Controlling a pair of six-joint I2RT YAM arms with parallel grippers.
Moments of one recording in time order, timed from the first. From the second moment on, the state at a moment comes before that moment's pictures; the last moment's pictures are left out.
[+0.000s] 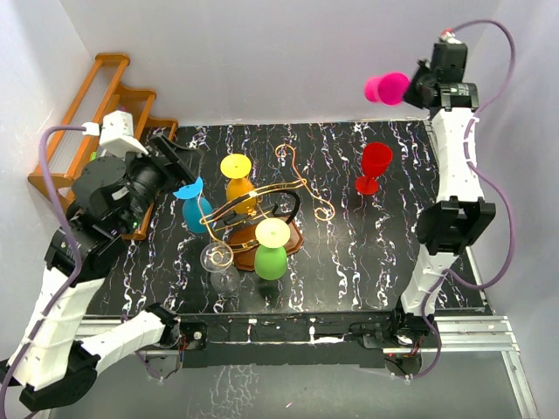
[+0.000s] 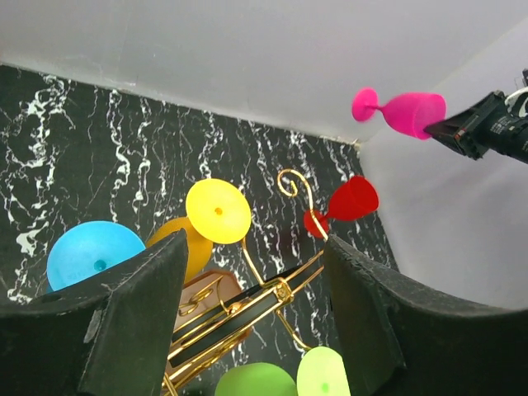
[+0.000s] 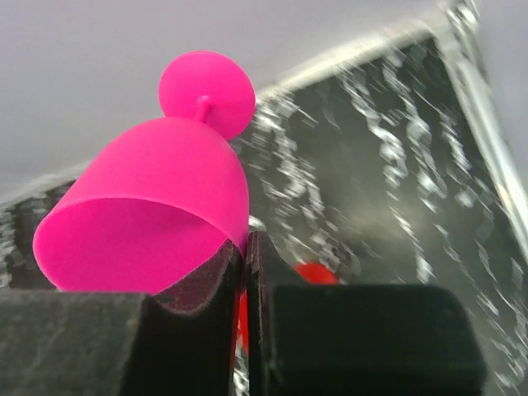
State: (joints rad) left arm -0.57 0.91 1.51 -0.71 -0.30 -0.55; right arm -0.02 1.94 2.34 -0.82 -0.02 0.35
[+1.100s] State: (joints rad) left arm -0.57 1.10 1.65 -0.82 -0.22 -0.49; right arm -0.28 1.80 1.77 -0.98 -0.09 0.32
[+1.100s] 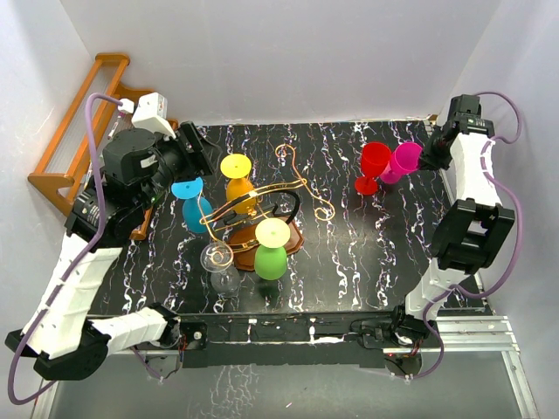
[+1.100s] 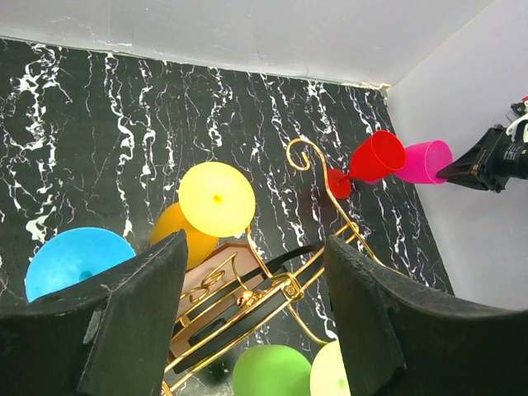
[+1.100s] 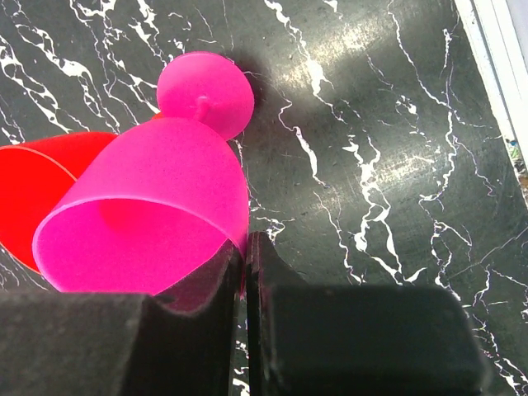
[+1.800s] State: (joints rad) left arm -0.57 1.07 1.65 -0.85 -0.22 -0.47; right arm -0.28 1.77 1.67 -0.97 -0.07 0.30
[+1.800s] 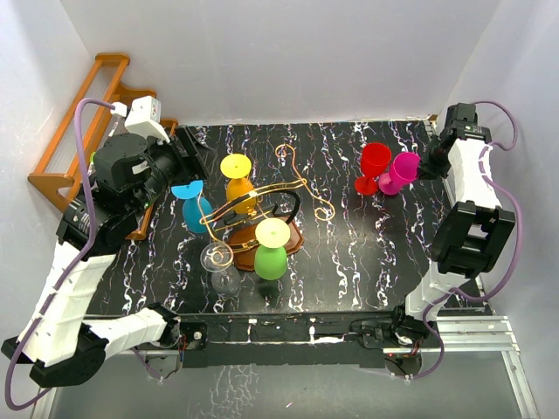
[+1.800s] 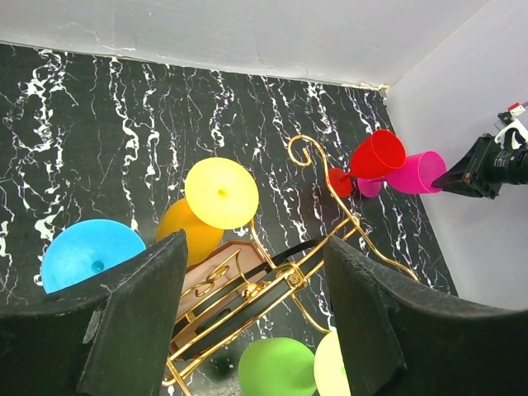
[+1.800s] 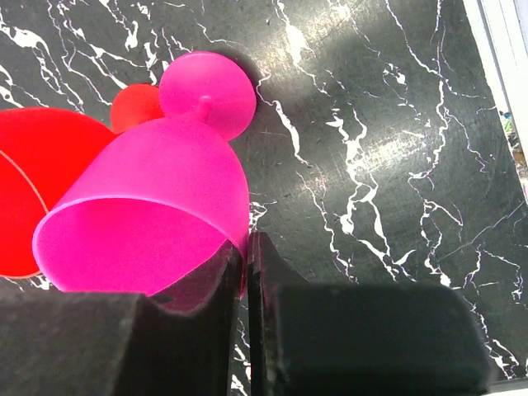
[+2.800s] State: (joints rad) left arm -0.57 1.05 1.59 -0.83 -0.23 -0.47; right arm -0.18 1.57 1.94 -0.92 -0.38 0.44
